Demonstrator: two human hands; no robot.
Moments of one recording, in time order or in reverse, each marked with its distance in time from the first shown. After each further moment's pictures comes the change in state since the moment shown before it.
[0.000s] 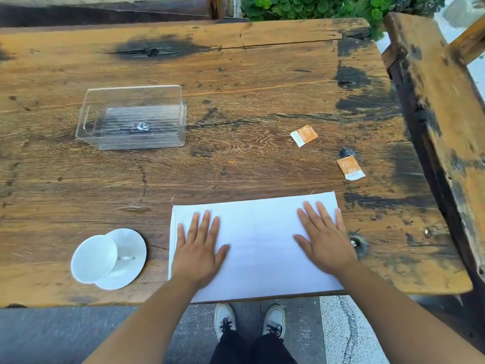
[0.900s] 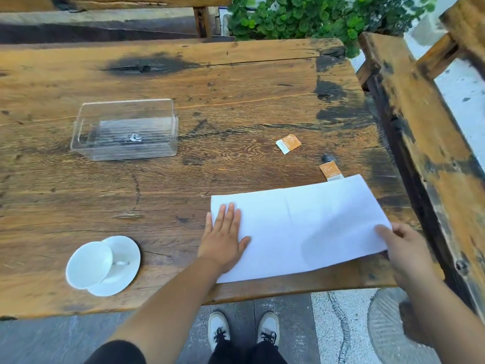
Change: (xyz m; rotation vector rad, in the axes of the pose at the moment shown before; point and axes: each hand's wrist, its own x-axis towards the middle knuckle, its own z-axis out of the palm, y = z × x) left_hand 0.042 0.060 -0.018 -0.038 -0.065 0.137; right_hand -0.085 0.069 -0.093 1.246 0.377 0.939
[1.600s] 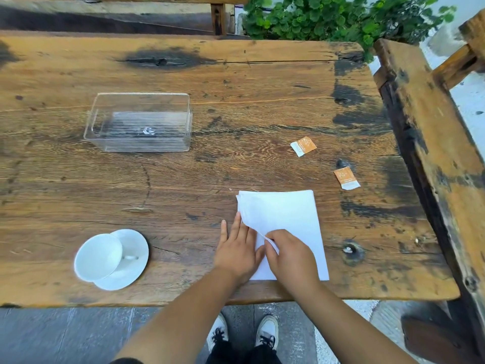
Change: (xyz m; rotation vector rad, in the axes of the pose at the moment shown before) left_hand -0.011 0.018 0.011 -0.088 0.042 0.015; right_hand -0.103 -0.007 0.170 -0.621 -0.291 -0.847
